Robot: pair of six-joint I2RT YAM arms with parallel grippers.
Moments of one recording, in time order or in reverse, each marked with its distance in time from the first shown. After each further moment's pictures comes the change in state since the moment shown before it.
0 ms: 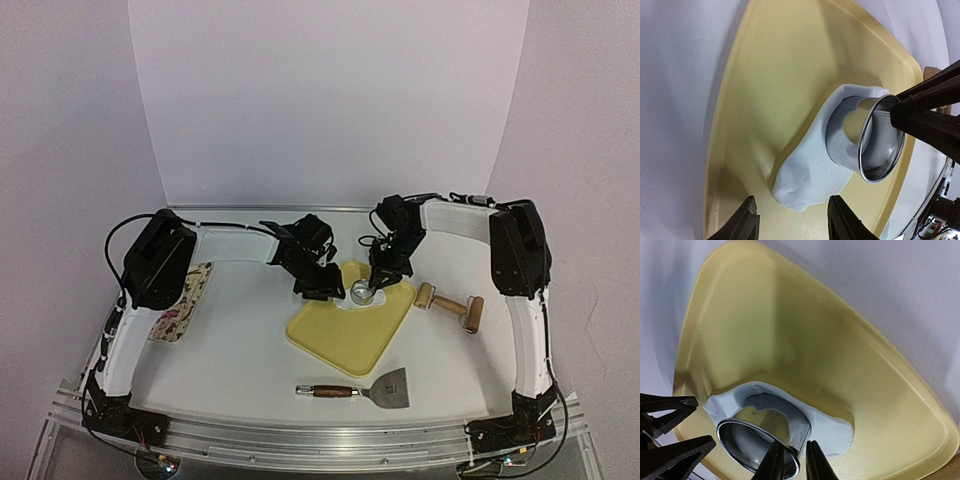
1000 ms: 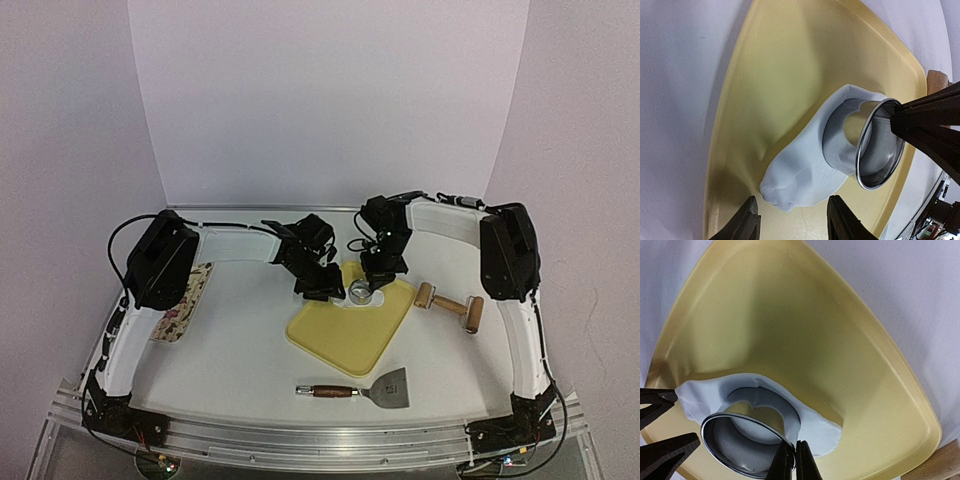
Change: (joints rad) left arm 0.000 0.022 0.033 -0.027 0.002 -0.020; right arm 0.074 0.056 0.116 -0.117 0.189 -0.114
